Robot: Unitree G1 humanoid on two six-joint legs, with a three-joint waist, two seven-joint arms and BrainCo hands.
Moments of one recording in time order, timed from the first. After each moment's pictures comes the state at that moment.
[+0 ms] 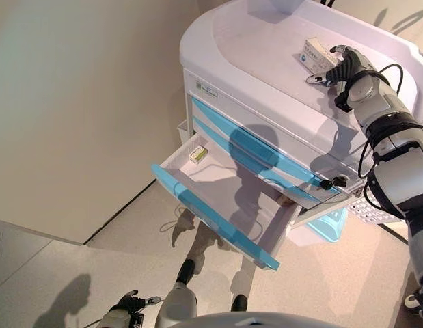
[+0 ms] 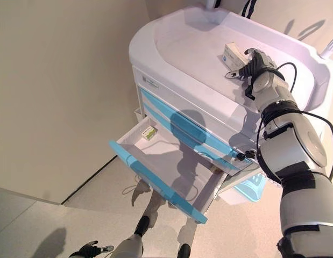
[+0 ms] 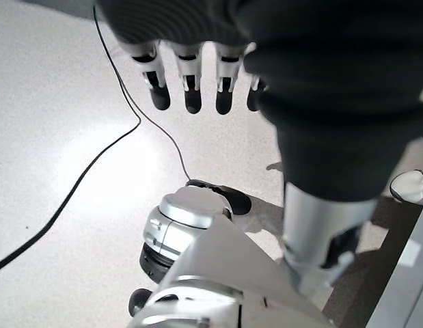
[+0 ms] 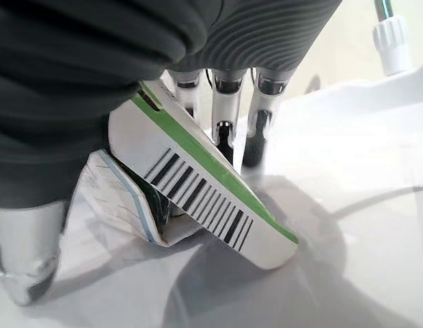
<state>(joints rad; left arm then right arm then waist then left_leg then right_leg) -0.01 0.32 -0.22 1.23 -0.22 0.01 0.04 -1.39 -0.63 0.69 1.31 -0.10 0.05 -0.10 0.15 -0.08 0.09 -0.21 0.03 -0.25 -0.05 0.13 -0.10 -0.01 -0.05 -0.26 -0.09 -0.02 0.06</state>
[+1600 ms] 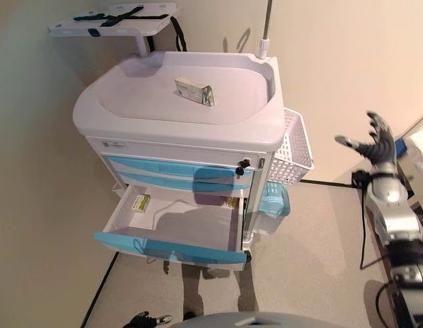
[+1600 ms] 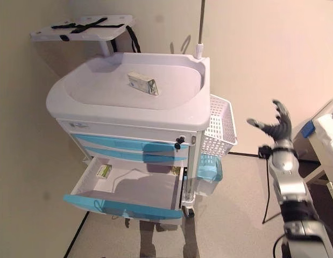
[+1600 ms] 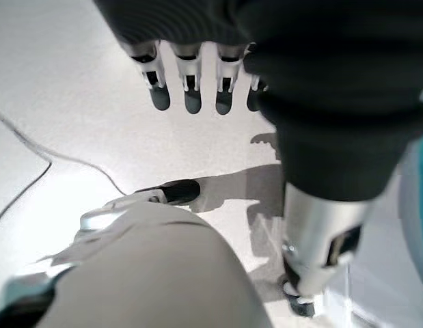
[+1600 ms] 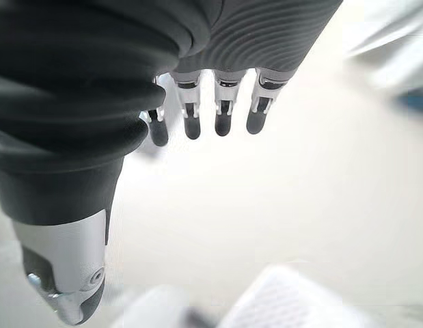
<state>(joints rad) 0.07 0.20 -0.10 1.21 -0.09 0.06 0.06 -0.18 -0.58 -0.12 0.32 0.18 -0.03 -0.29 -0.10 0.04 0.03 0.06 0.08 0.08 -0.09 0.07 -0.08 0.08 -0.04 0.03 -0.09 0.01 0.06</state>
